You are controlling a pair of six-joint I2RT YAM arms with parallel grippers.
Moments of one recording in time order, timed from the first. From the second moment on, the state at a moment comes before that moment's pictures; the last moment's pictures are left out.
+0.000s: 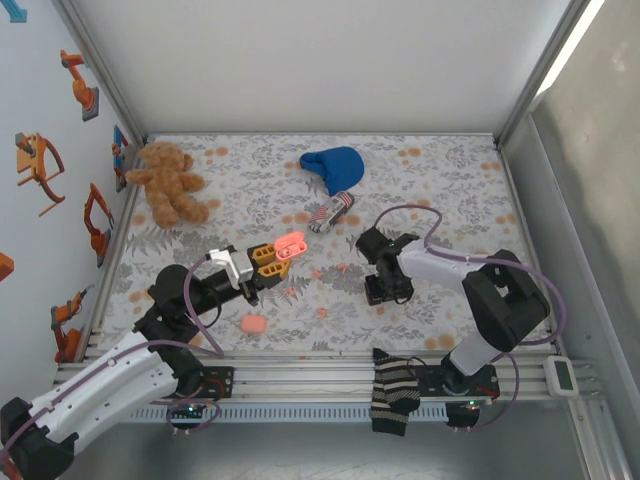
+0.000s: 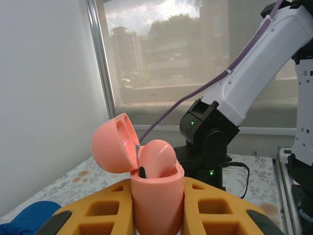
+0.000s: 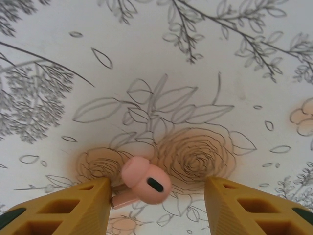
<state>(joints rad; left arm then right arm) -0.81 0.59 0.42 0.34 0.39 0.09 0.67 1.59 0.86 -0.81 0.02 0.42</state>
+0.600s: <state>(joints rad) -0.81 0.58 0.42 0.33 0.39 0.09 0.64 1.45 0.83 -0.84 0.00 0.41</state>
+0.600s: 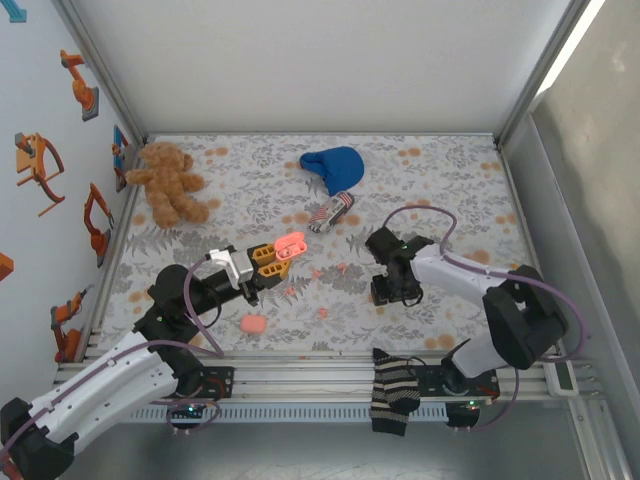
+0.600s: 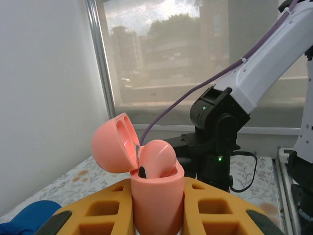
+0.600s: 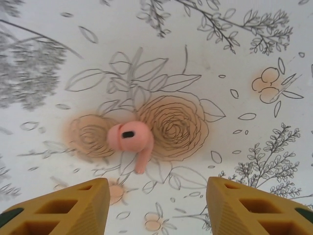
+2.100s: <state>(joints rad) -0.81 0.56 0.42 0.29 0.38 0.10 0.62 1.63 0.90 -0.79 -0.03 0.40</state>
